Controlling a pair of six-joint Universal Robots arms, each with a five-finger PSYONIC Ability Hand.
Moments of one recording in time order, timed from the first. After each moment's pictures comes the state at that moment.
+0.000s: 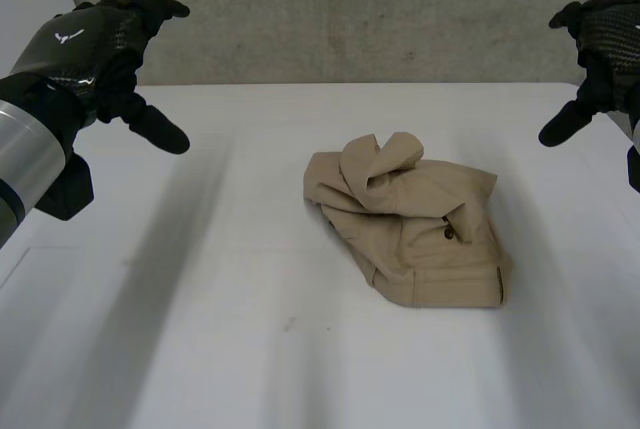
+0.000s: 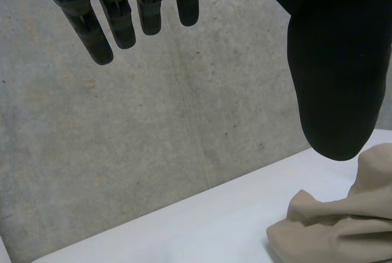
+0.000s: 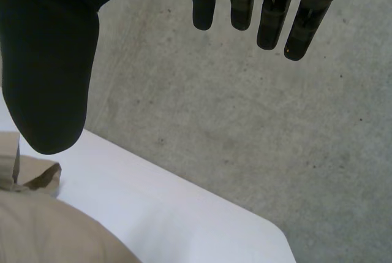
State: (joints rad) left arm 4.33 -1.49 -1.50 3.02 -1.53 3.11; right arm 1.86 -1.56 1.46 0.09 1.65 3.00; left_hand 0.17 0.20 0.21 0.20 0.04; right_hand 0.19 0.21 0.21 0.23 0.05
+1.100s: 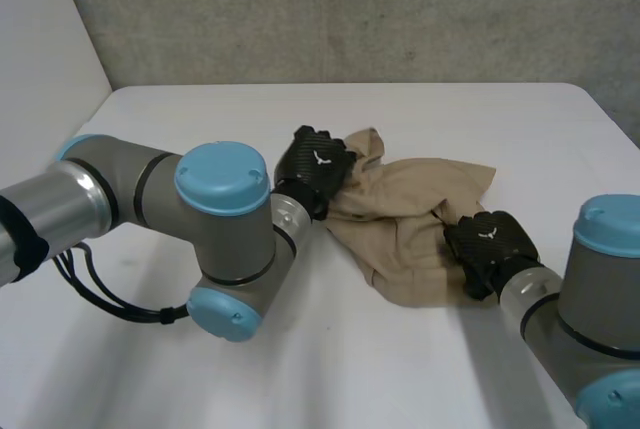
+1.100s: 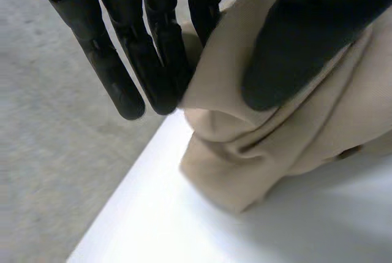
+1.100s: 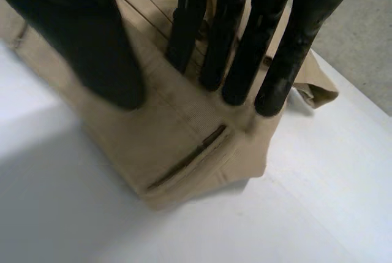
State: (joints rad) left arm 3.99 -2.33 -1.12 3.35 -1.62 3.71; right arm 1.94 -1.19 1.82 -0.22 1.52 2.69; left_hand 0.95 0.95 0.95 0.95 0.76; right_hand 0.74 0.86 0.83 0.83 0.63
